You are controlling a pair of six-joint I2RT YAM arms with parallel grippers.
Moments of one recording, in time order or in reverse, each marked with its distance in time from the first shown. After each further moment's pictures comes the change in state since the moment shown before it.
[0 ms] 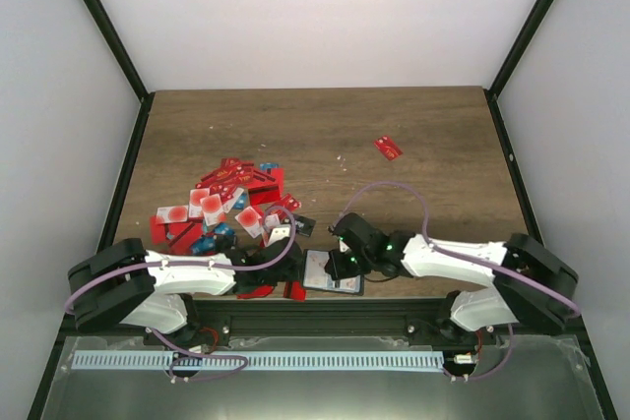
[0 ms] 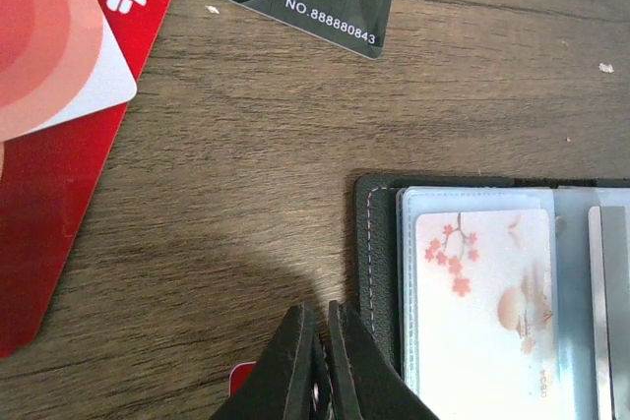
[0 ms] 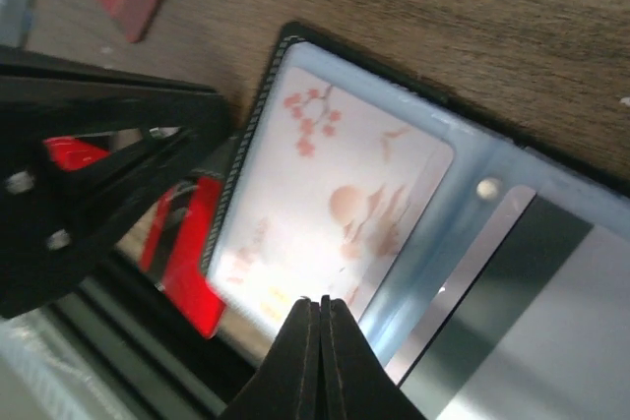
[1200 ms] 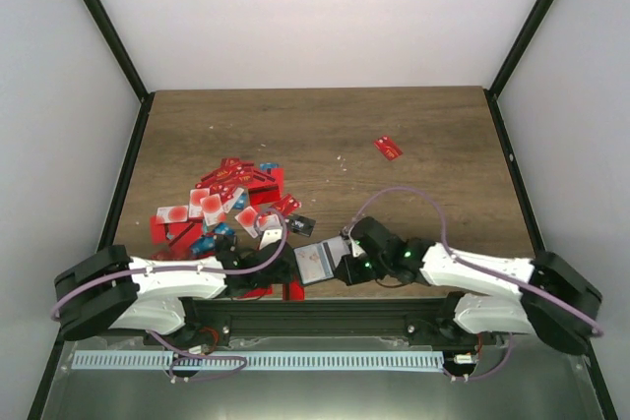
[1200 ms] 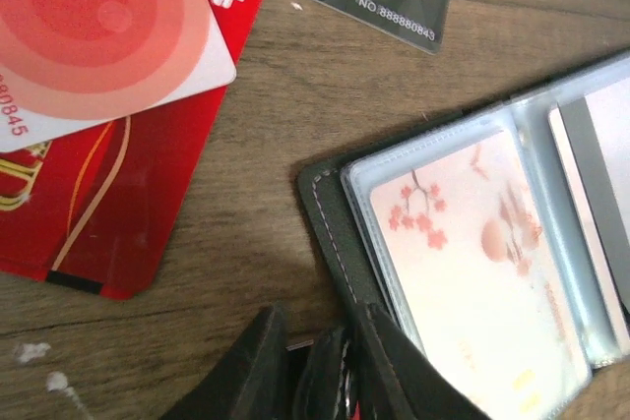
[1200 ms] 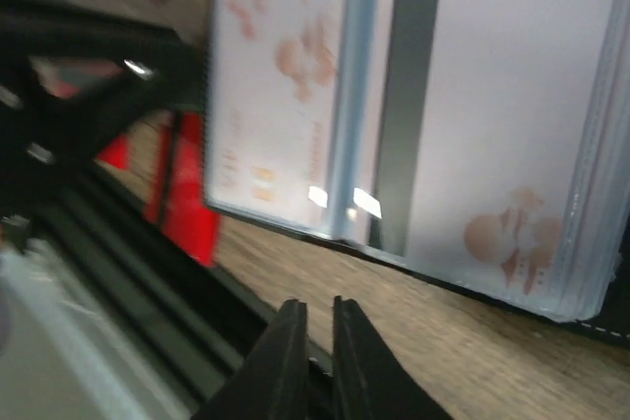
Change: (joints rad) left arm -0.005 -0.079 -0.034 -0.073 -0.040 -0.017; right arm -0.026 -0.155 -0.117 -0.011 -0.042 -0.020
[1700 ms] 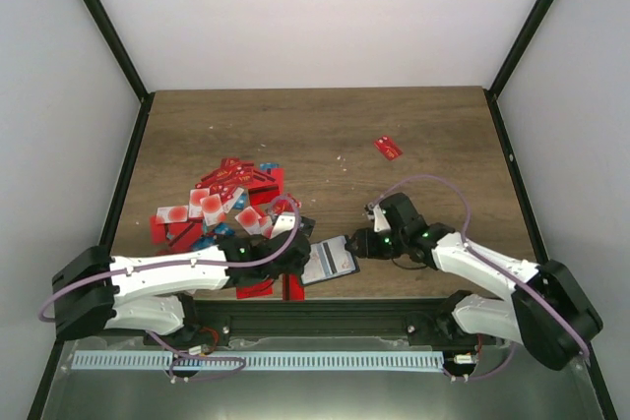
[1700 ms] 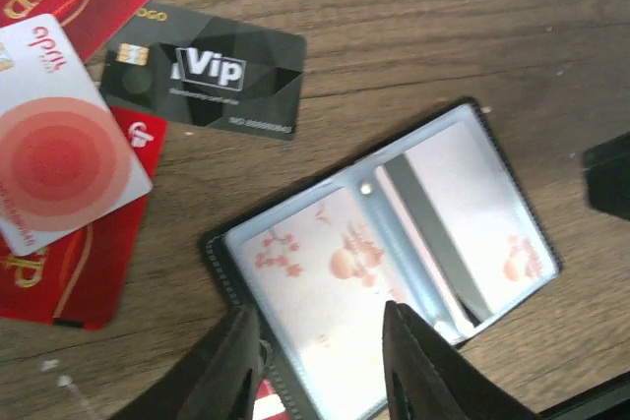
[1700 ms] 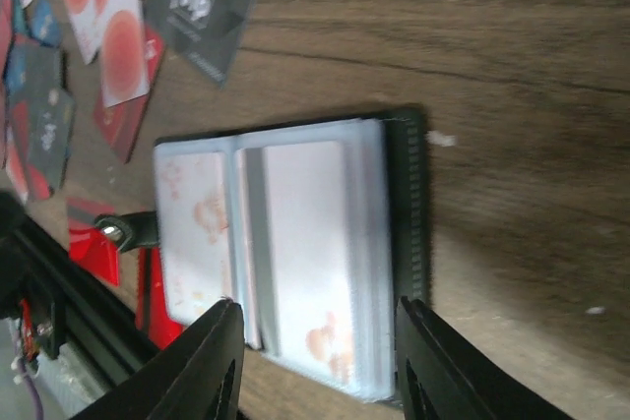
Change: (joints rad) left arm -0.054 -0.048 0.255 -0.328 -0.096 0.106; right arm -0.343 -0.085 -0.006 -0.007 -0.151 -0.111
